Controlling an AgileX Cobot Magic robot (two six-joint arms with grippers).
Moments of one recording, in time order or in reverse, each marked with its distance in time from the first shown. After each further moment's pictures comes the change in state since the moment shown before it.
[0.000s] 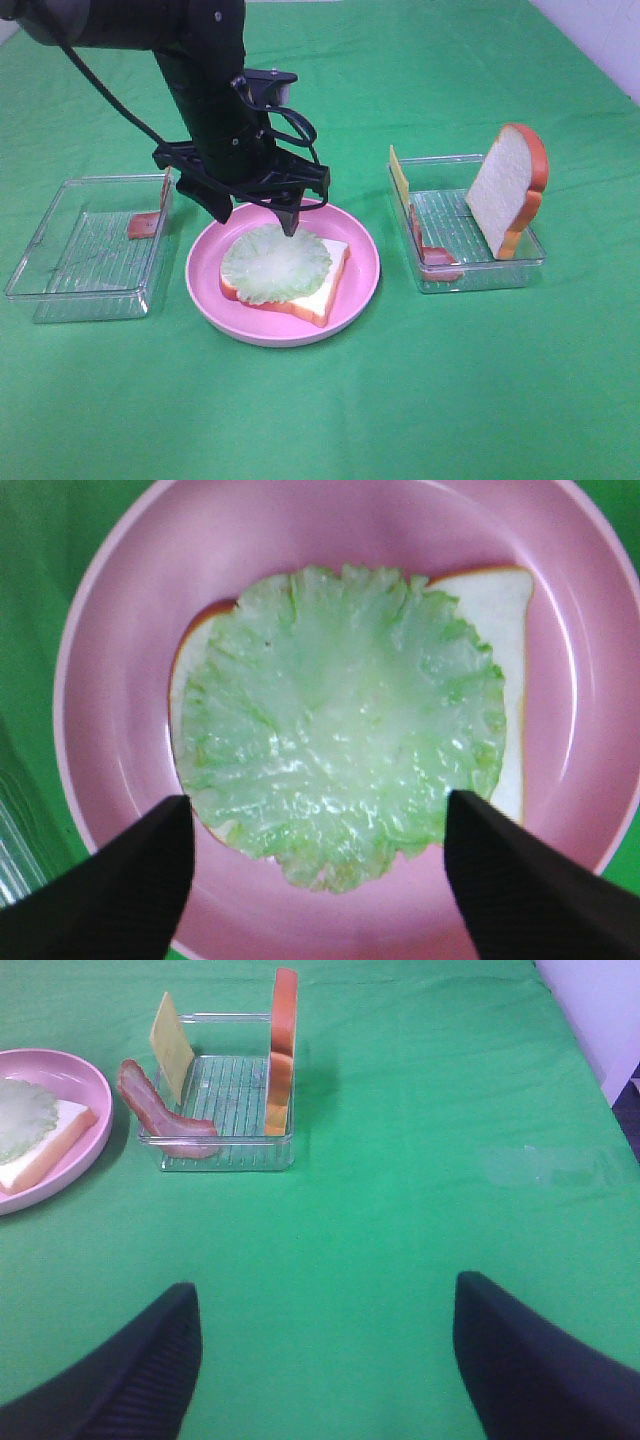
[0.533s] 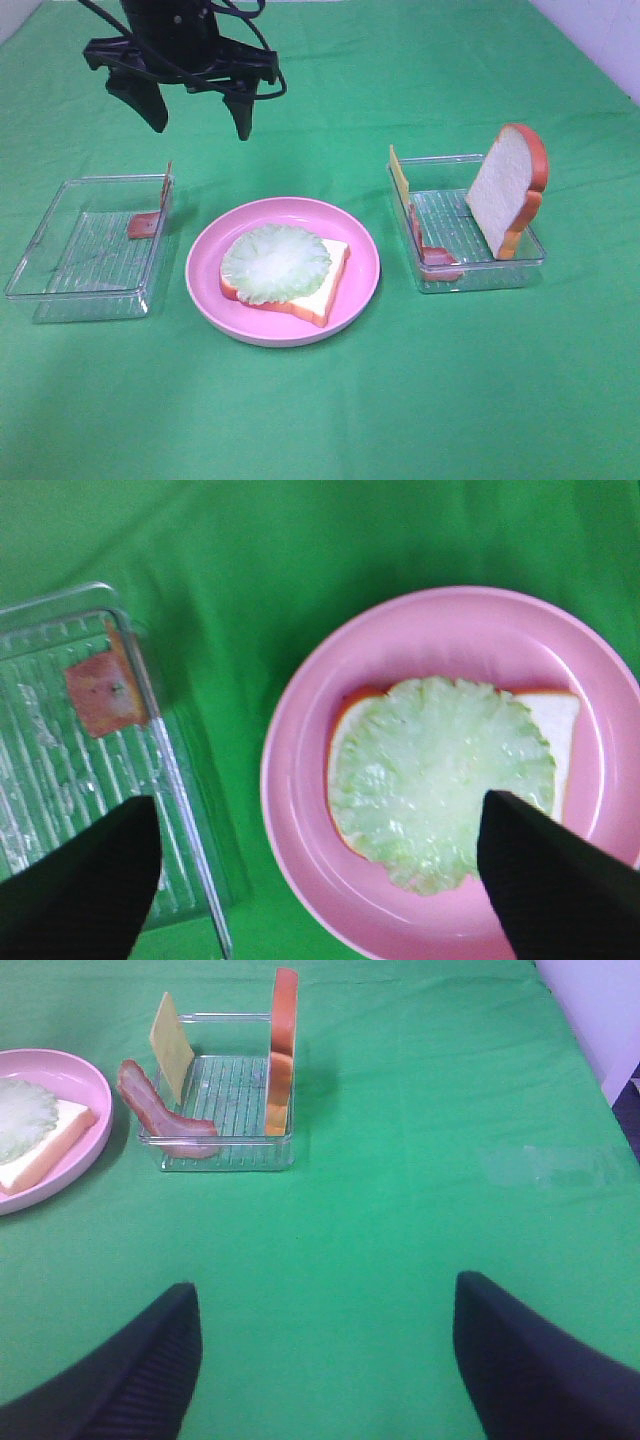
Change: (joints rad) left arm 0.121 0.000 -0.308 0.069 0.283 -0.052; right arm 0.000 0.000 0.000 0.000 0.000 0.000
